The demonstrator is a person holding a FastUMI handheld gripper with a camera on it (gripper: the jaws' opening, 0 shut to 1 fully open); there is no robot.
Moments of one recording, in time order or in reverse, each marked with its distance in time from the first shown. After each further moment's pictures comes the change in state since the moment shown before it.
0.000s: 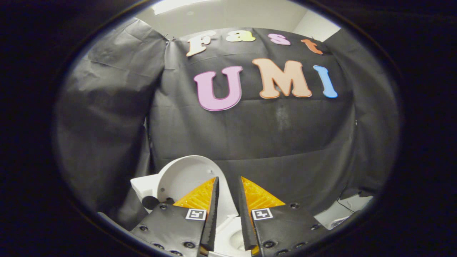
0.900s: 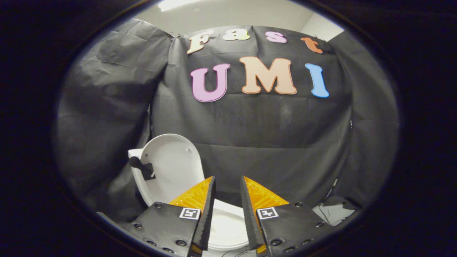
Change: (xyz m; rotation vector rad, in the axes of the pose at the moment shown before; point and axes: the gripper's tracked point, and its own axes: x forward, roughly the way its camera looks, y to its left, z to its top) arm -0.091 -0.146 -0.016 -0.089 0.093 0.098
